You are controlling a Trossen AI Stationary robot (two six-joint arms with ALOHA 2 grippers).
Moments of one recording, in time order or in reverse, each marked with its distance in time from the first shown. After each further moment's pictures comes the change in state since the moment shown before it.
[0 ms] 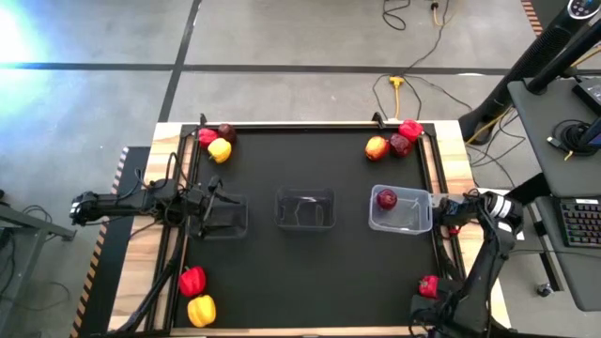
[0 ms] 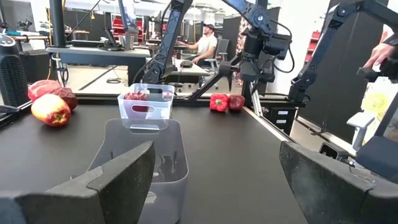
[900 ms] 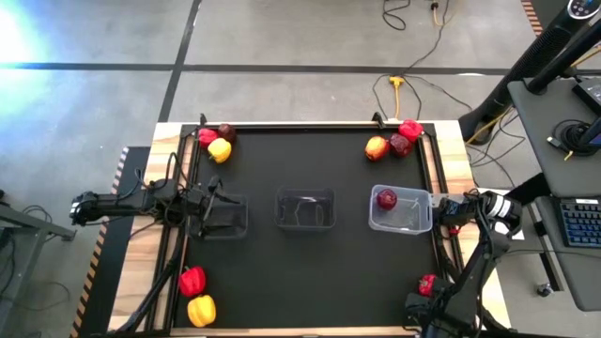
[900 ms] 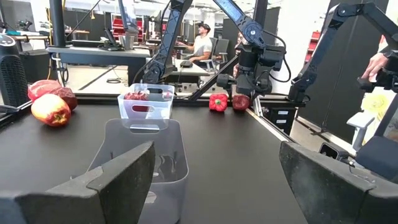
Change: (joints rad) left arm 0.000 0.000 0.000 0.000 0.000 0.000; right arm -0.006 -0.001 -0.166 0.247 -0.021 0.064
